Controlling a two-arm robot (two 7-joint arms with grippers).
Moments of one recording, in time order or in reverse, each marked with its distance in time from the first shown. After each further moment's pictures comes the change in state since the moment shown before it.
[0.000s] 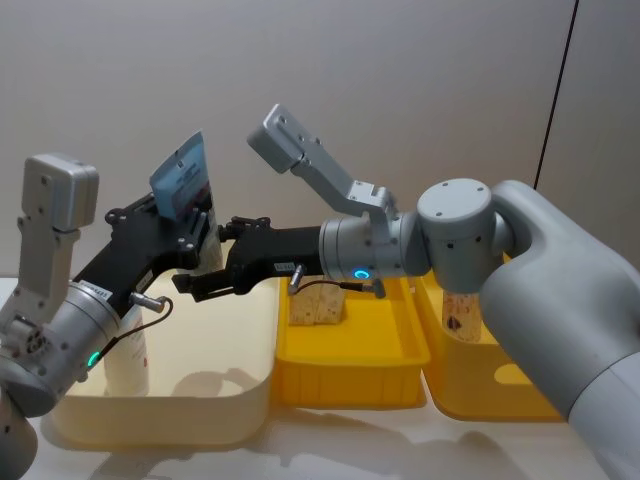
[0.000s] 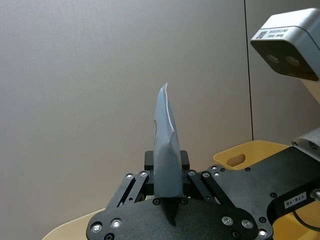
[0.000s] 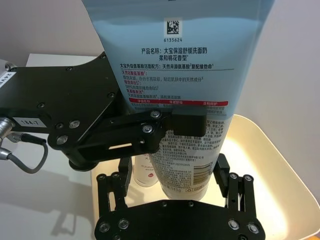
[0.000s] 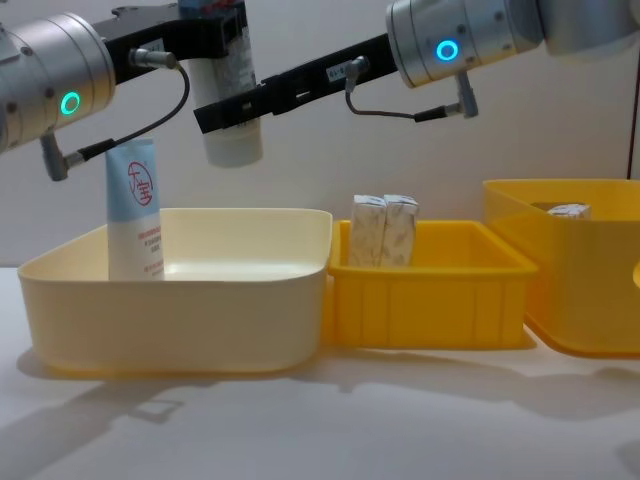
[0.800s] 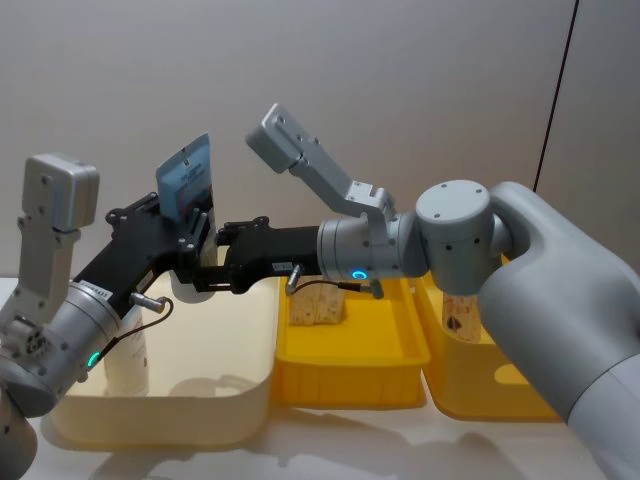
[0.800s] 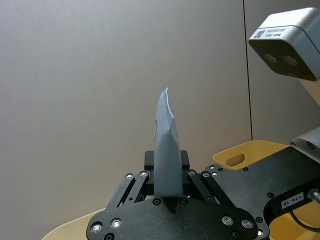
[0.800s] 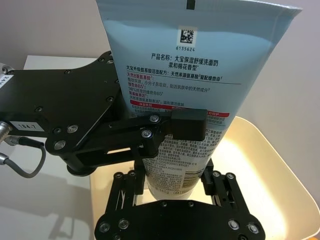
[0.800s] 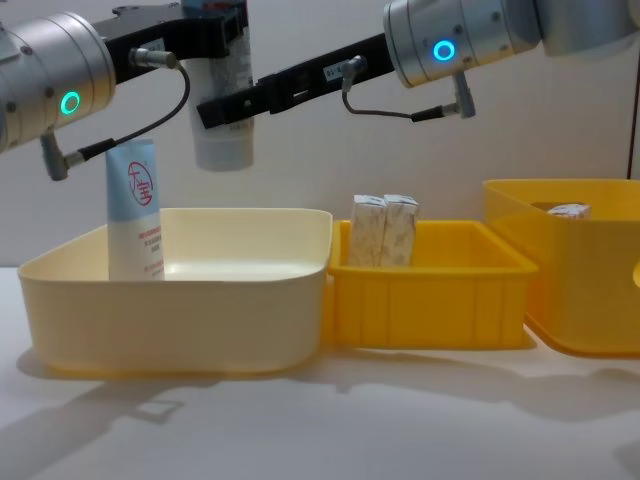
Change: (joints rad) left arm 0.001 0.002 0.002 -0.003 -0.001 0.001 -0.002; right arm -0.005 0.001 -0.004 -0.011 0.007 0.000 -0.016
